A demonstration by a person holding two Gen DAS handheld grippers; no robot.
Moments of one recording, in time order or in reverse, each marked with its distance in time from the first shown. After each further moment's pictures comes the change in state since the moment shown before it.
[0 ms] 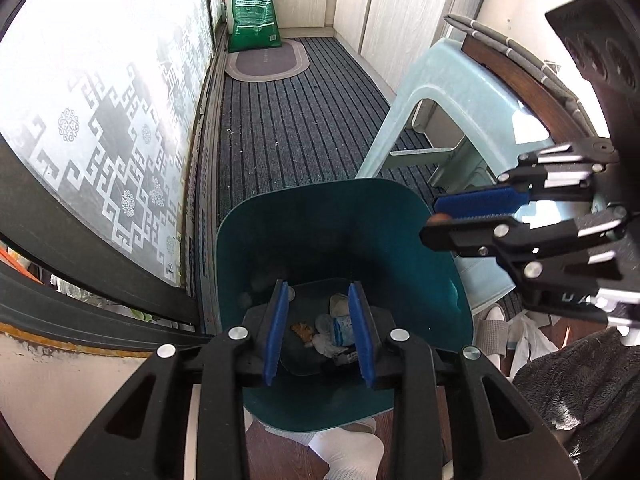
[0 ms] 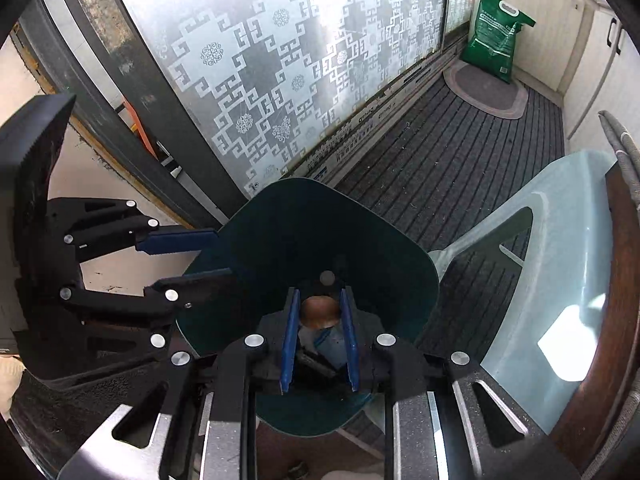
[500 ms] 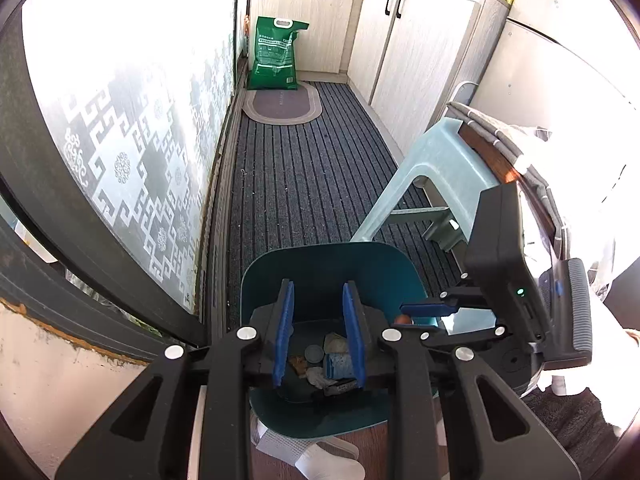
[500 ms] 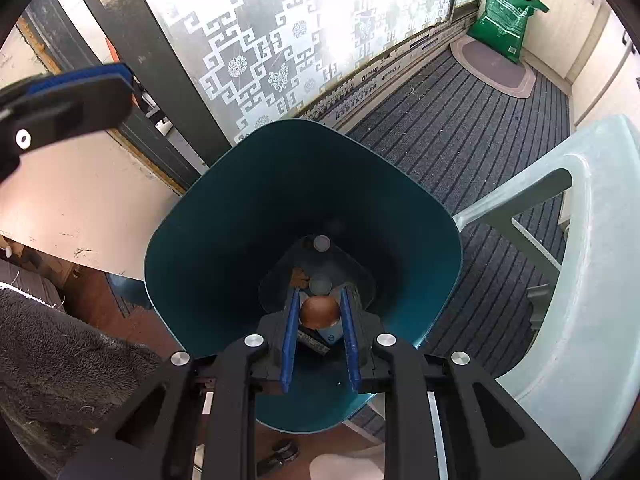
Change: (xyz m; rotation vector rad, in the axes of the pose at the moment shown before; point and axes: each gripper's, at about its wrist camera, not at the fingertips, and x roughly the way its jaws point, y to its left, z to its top) left arm -0.060 0.011 0.017 -0.080 -0.155 -0.013; right arm 0.038 0.004 -0.018 -0.034 0.114 -0.036
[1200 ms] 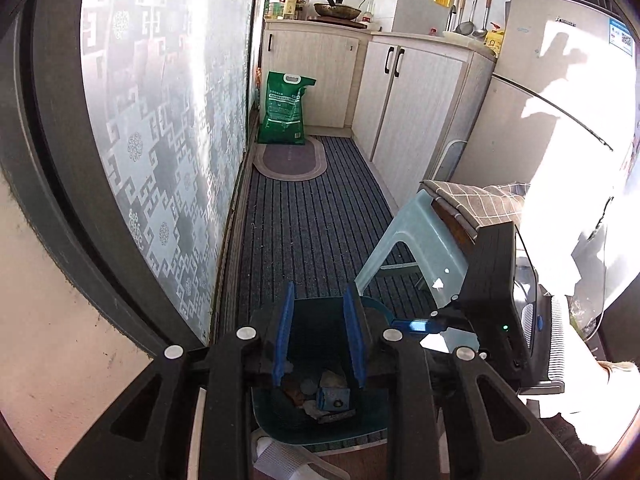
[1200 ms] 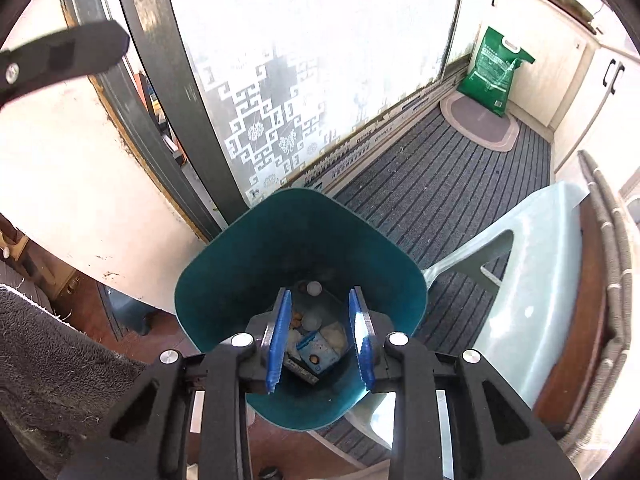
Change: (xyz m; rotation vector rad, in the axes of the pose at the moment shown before) left arm -0.081 -0.019 0.018 -0.012 -0.181 0.040; right arm -0.072 0.017 -0.005 -0.050 -0.211 -0.052
